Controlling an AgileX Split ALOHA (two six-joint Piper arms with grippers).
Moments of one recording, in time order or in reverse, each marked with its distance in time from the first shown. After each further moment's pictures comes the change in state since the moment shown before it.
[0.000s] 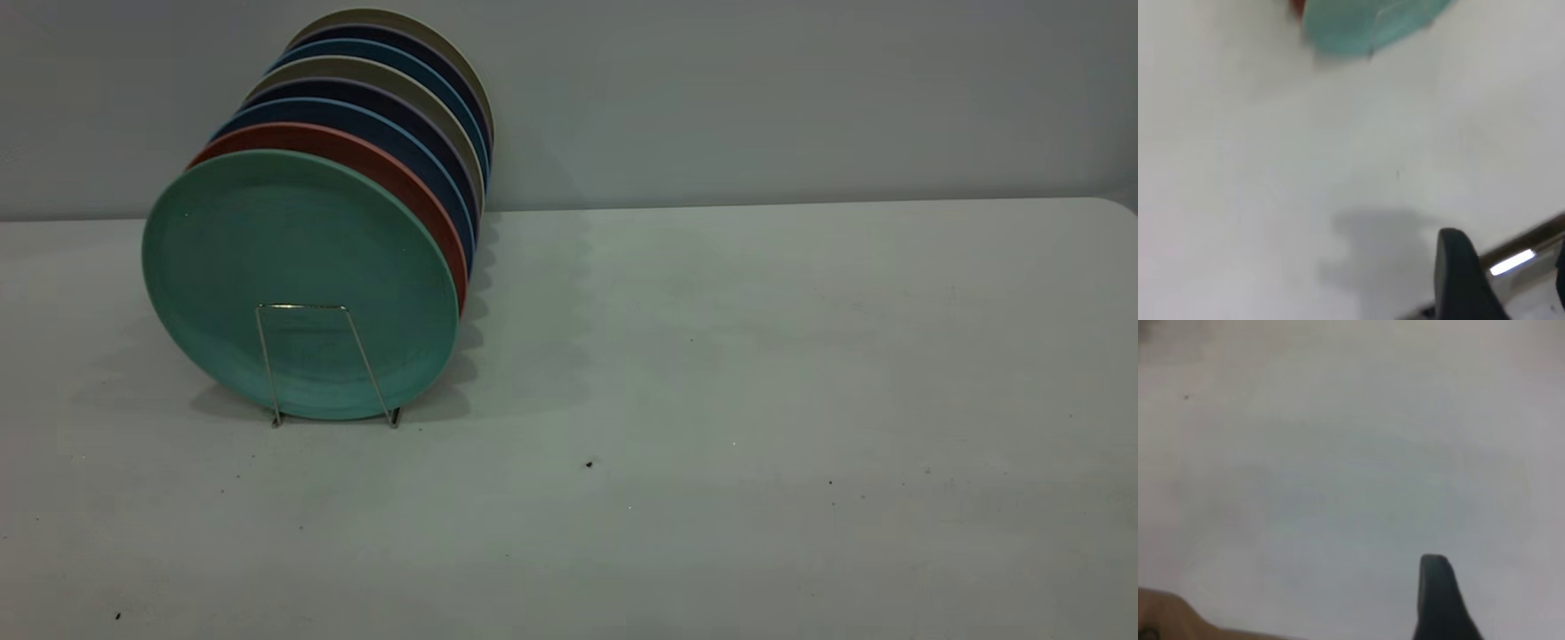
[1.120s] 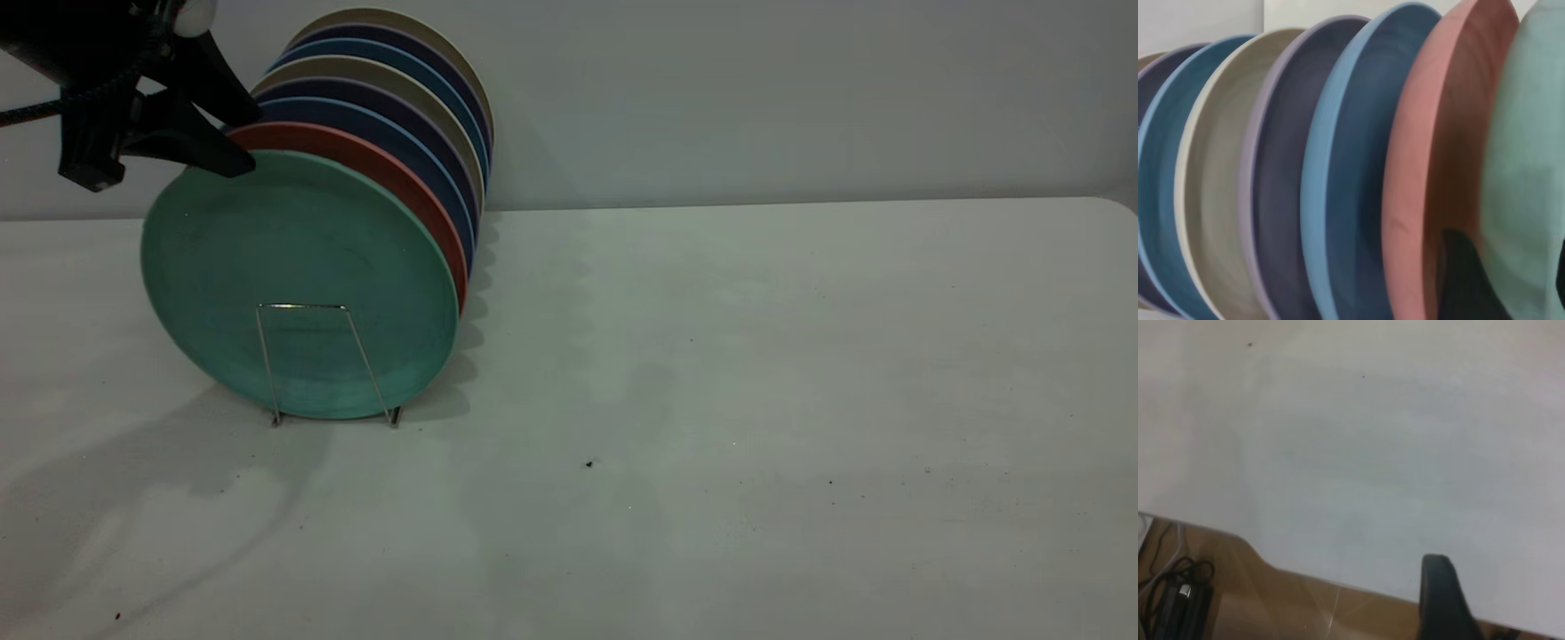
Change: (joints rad) left arm 0.000 0.952 -0.196 -0.611 -0.697 1.674; right arm 0.000 0.100 -0.034 0.123 0.064 -0.059
